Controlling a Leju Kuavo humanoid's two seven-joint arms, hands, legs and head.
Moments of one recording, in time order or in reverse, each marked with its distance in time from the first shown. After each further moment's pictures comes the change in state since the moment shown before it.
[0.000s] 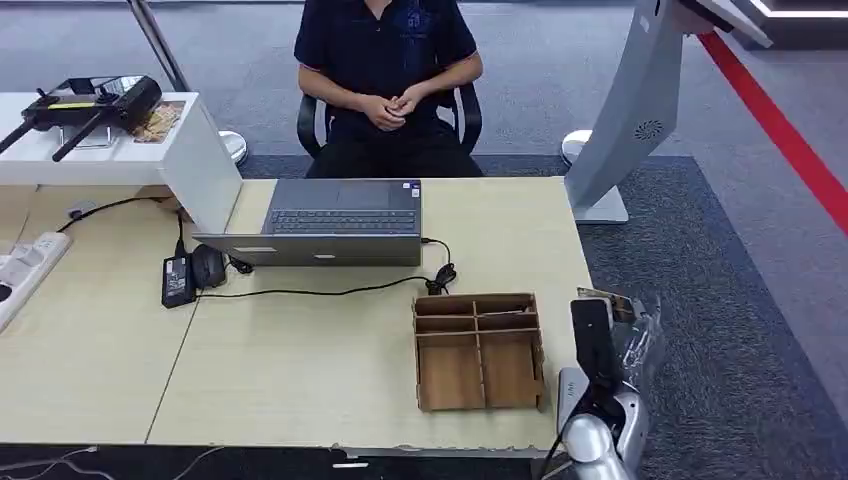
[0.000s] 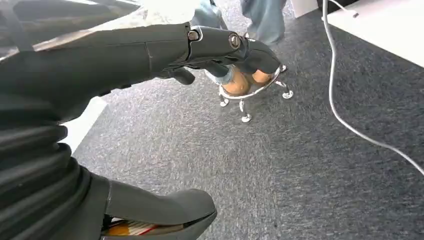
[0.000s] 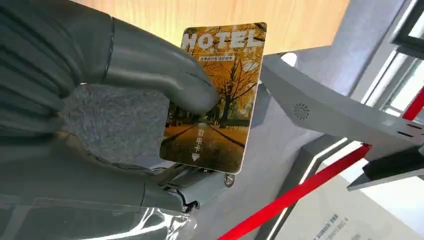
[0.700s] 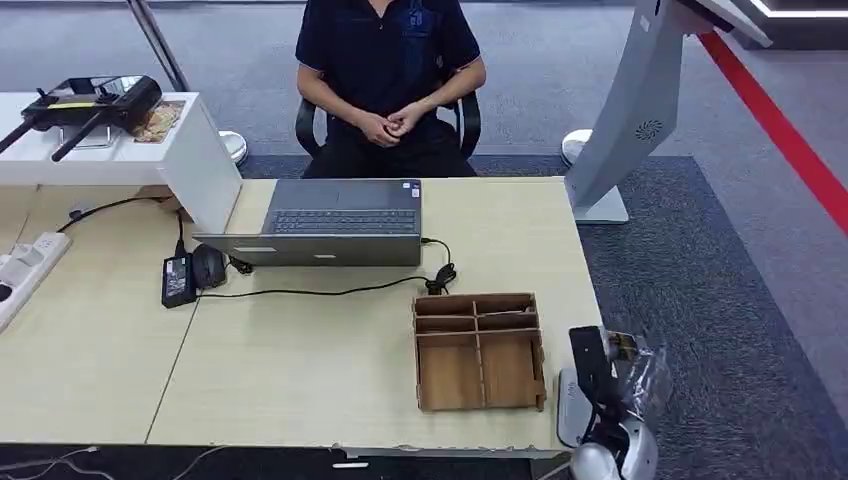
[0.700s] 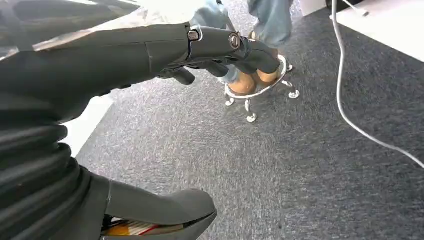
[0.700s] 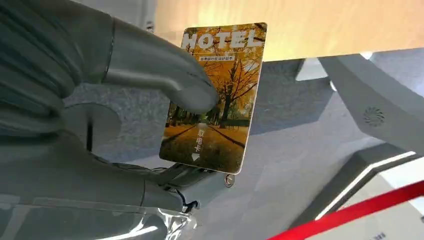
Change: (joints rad) left arm 0.001 0.000 0.000 -0.006 0.006 0.000 0.021; right arm 0.057 -0.037 -0.033 0.110 0.105 0.000 0.112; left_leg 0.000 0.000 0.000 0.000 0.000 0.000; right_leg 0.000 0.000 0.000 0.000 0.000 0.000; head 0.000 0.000
